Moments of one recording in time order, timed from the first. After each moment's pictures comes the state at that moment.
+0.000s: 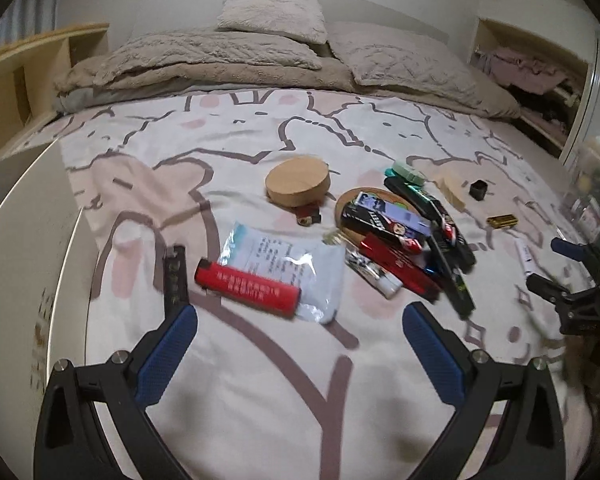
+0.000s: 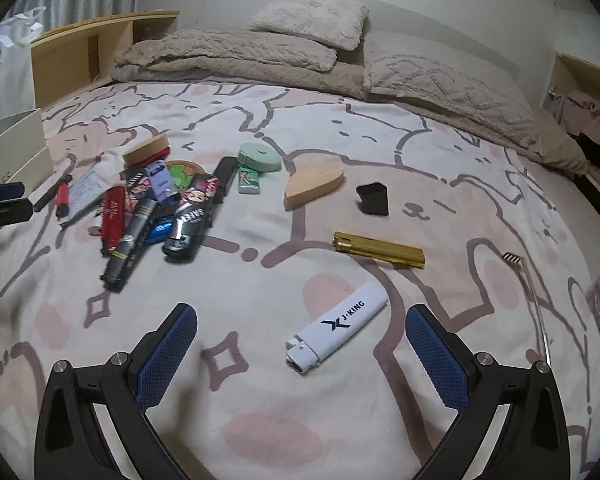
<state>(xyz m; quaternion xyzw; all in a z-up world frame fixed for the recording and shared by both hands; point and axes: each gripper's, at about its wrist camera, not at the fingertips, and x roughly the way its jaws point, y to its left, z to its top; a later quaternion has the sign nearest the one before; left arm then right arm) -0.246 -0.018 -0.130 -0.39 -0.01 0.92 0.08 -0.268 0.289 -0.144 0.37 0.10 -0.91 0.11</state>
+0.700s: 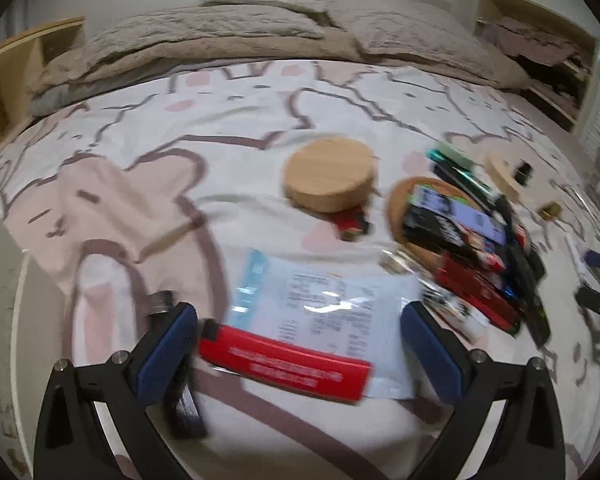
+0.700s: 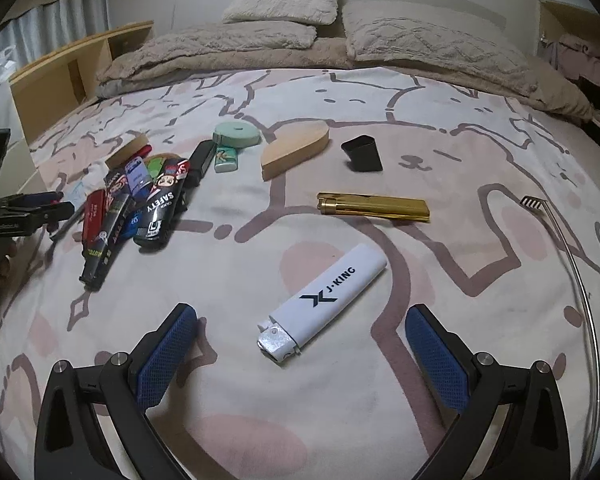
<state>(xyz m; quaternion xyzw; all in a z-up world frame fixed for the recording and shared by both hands) -0.315 -0.027 -0.166 -0.43 0.03 0.90 0.09 -0.281 0.309 -0.169 0.41 0.03 -0.91 0.12</state>
